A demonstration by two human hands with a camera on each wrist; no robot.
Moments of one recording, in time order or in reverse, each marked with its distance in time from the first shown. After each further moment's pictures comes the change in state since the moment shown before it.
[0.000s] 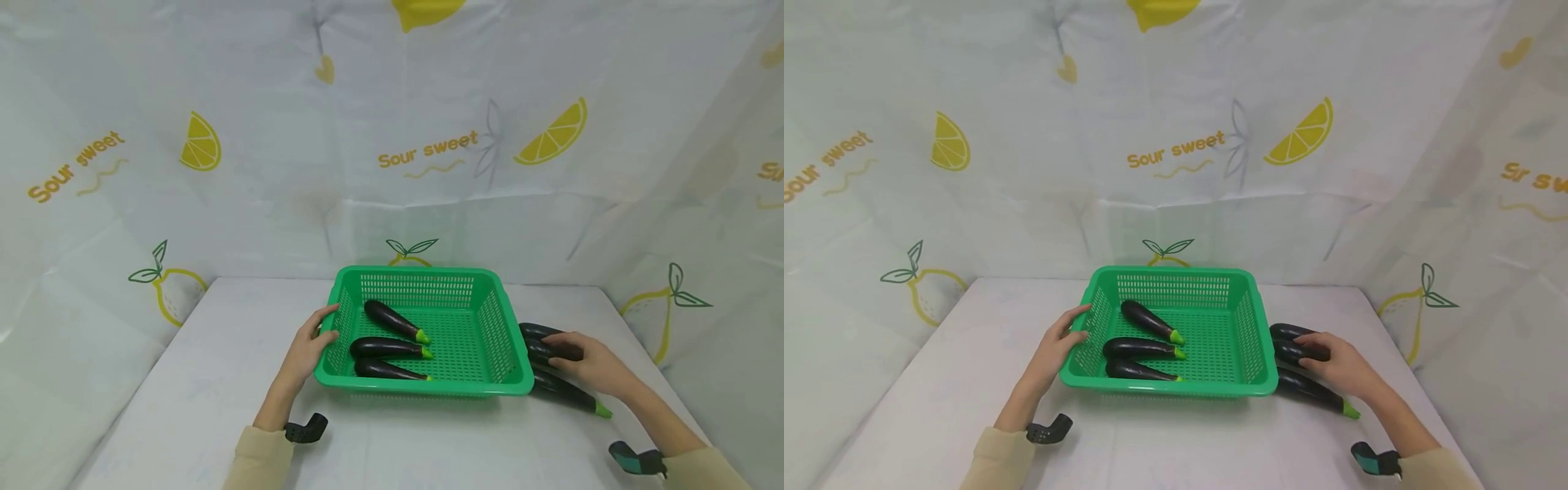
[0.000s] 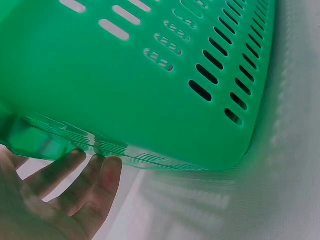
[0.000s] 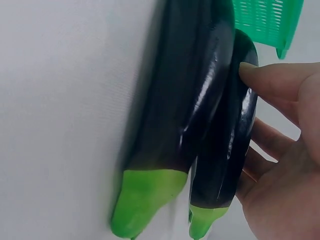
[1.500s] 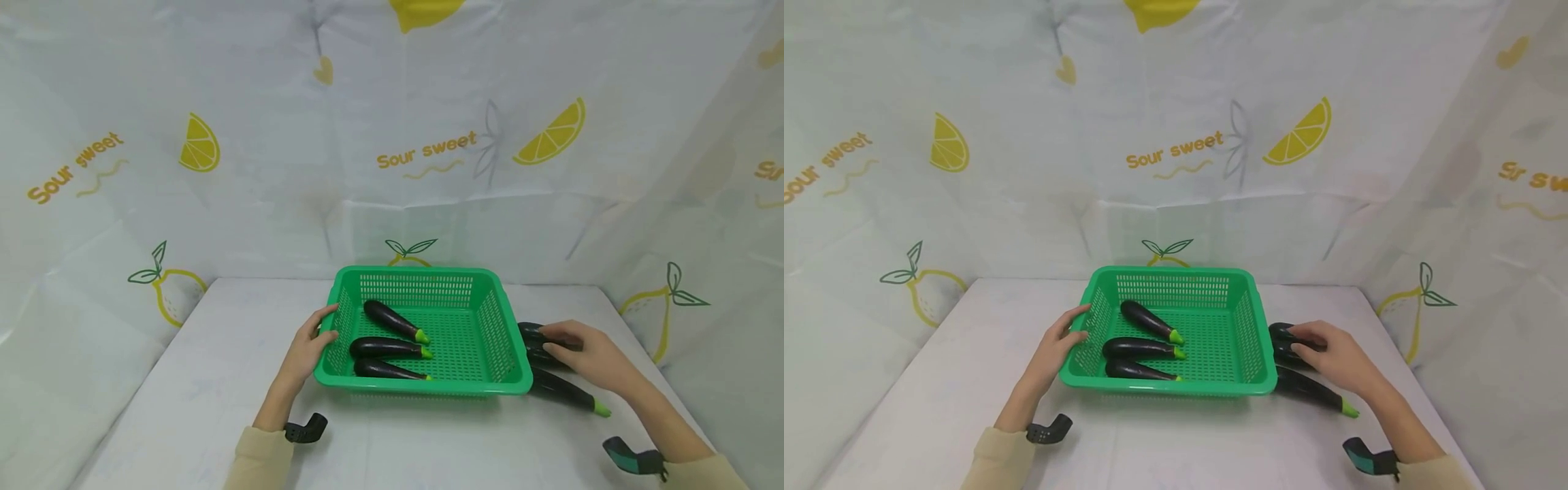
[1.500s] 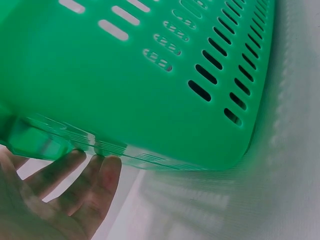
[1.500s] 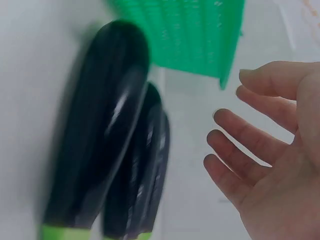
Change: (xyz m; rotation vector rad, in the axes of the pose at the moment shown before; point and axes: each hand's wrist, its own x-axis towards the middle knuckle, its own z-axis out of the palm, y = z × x) left_hand 0.000 -0.001 0.000 0.001 0.004 -0.010; right_hand -0.006 -0.042 -0.019 0.003 0.072 -0.061
